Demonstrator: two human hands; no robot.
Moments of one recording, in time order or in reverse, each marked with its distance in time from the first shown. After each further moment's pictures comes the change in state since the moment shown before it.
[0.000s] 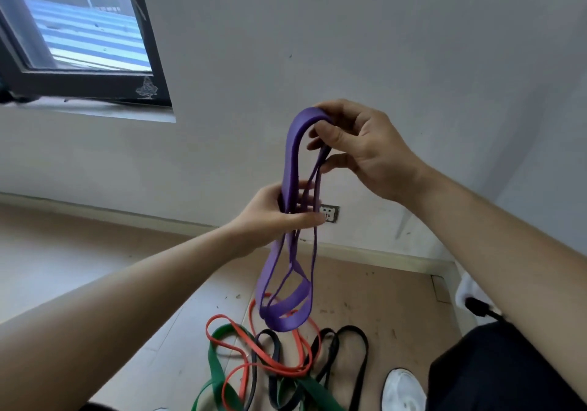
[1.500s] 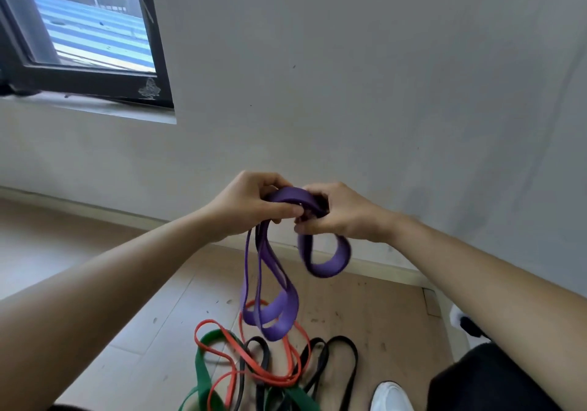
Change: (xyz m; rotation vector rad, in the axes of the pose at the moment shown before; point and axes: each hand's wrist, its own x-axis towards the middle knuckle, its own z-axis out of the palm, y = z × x) left_hand -0.001 0.021 -0.030 0.221 0.089 0.059; right_hand -0.017 0.059 0.006 -0.475 -0.308 0.233
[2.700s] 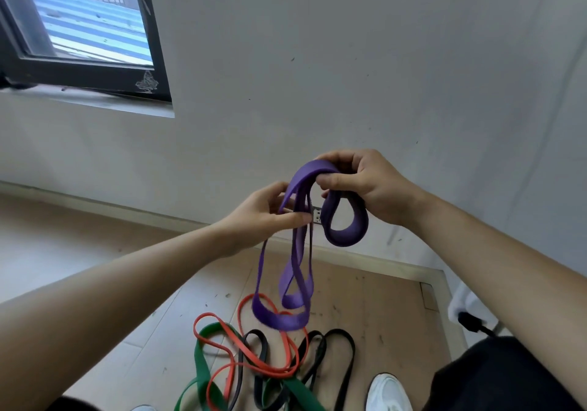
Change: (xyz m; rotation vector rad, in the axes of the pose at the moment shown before) left_hand -0.008 -0.016 0.030 -0.176 -0.117 -0.053; right_hand -0.015 -0.014 -0.029 0.350 0.201 -0.026
